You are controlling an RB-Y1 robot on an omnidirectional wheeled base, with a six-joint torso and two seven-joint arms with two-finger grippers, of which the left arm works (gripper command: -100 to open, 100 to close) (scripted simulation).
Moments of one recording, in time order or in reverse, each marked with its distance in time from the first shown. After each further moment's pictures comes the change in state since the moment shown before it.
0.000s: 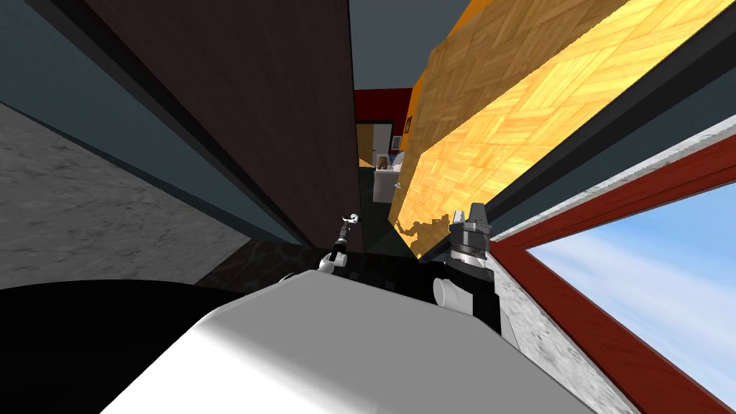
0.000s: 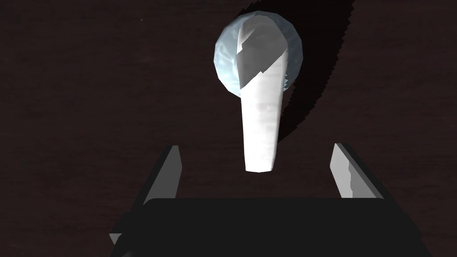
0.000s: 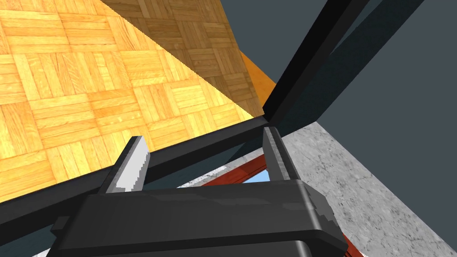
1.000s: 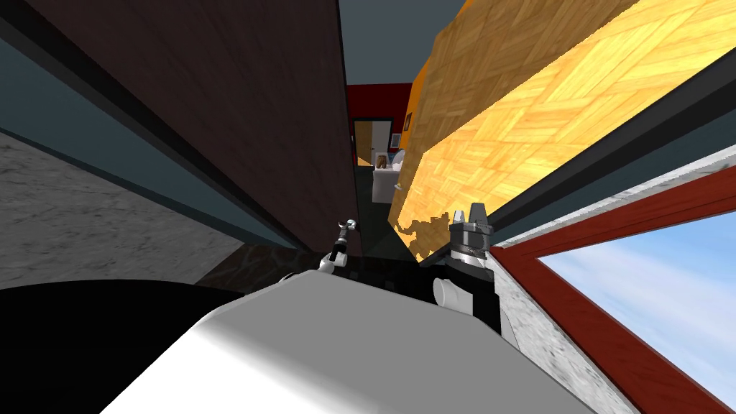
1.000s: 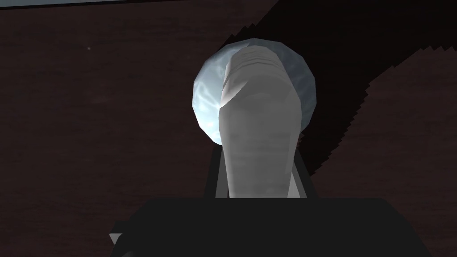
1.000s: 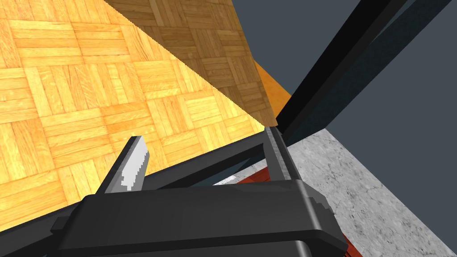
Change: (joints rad) arm -0.007 -0.003 0.007 0.009 0.002 -0.008 -0.001
